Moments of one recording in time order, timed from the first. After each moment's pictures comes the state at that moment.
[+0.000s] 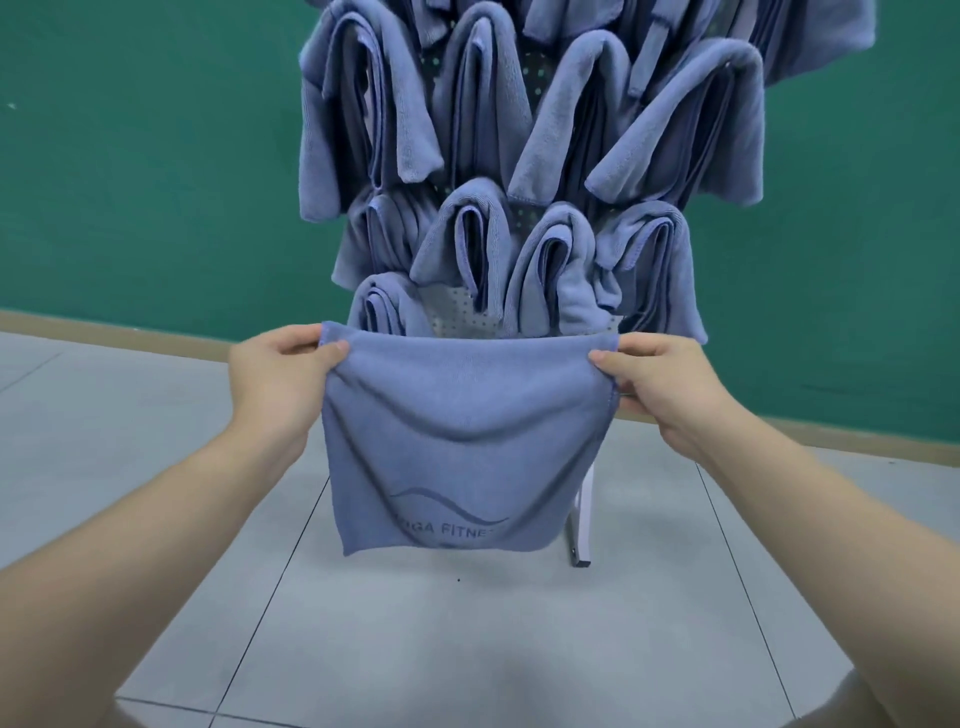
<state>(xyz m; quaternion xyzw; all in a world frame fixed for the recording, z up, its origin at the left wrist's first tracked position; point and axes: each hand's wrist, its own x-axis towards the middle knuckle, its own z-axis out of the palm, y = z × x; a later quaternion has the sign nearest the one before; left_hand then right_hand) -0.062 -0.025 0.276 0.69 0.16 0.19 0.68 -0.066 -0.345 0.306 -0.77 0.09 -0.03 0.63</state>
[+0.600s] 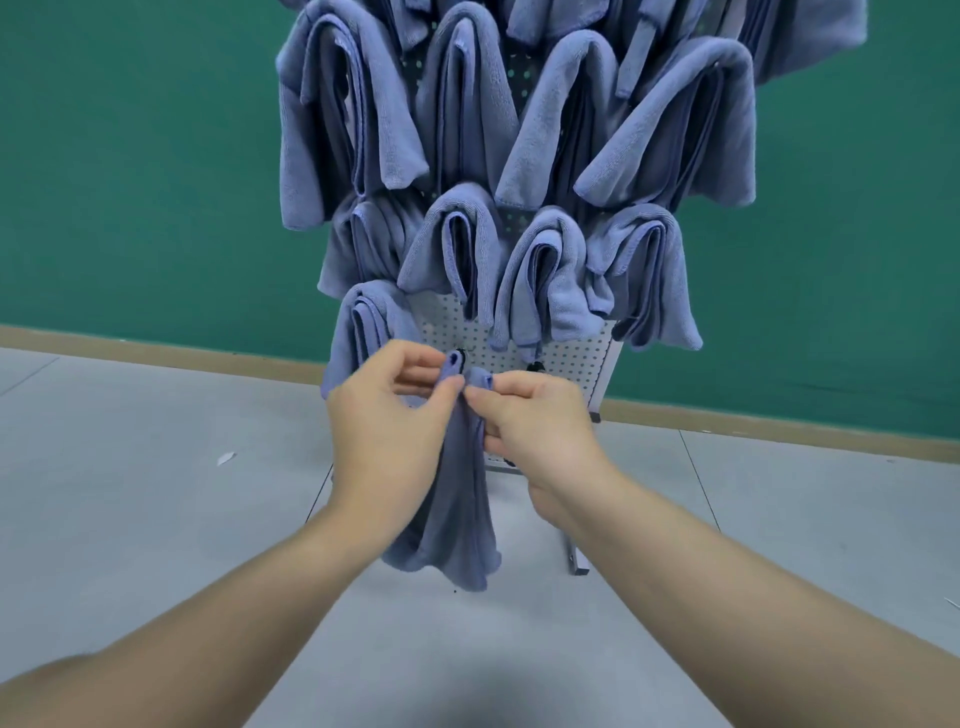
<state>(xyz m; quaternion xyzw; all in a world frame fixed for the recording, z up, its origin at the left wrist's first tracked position) -0.109 -0.117 0.286 0.76 0.00 0.27 0.59 -0.091 -0.240 0.284 -0.69 0.09 0.02 0.72</state>
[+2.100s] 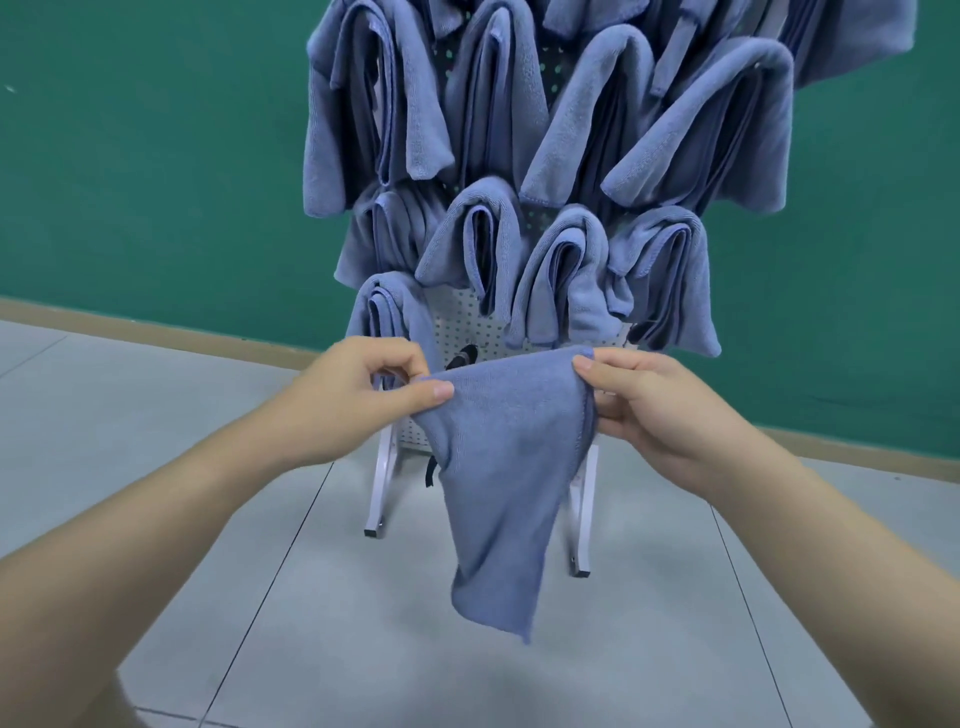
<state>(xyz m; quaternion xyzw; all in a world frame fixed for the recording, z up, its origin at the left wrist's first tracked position) -0.080 -0.040 0.300 0.86 -0.20 0.02 0.47 -0.086 -0.321 0.319 -0.75 -0.02 0.08 0.66</state>
